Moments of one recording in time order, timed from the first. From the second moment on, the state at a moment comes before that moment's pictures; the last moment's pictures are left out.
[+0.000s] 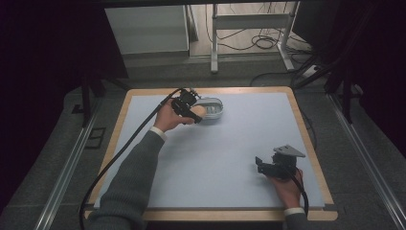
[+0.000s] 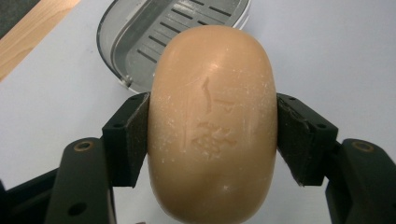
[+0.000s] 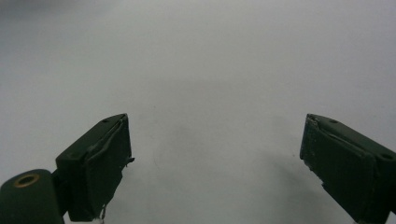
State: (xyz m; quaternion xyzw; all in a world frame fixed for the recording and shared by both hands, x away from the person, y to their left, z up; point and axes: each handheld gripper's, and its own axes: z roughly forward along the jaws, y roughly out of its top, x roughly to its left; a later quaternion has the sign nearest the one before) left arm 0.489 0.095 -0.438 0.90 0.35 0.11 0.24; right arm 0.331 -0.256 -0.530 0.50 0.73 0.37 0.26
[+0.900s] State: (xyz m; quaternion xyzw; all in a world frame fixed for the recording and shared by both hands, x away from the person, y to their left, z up) left arm 0.525 0.082 -0.438 0.91 0.34 0.11 0.23; right arm 0.330 -0.257 -0.530 0.51 0.73 0.37 0.26
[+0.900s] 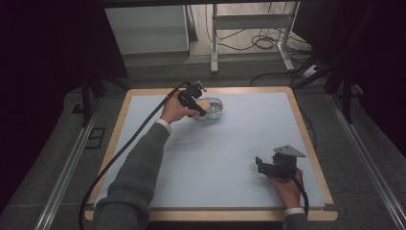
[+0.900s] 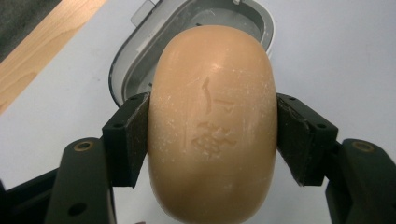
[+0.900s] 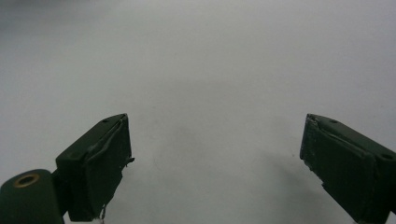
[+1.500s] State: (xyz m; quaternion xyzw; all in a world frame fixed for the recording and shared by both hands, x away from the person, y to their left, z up) left arm 0.560 0.056 -0.455 0.92 0.32 0.10 0.21; right arm 0.331 -0.257 -0.530 0.51 0.73 0.37 0.26
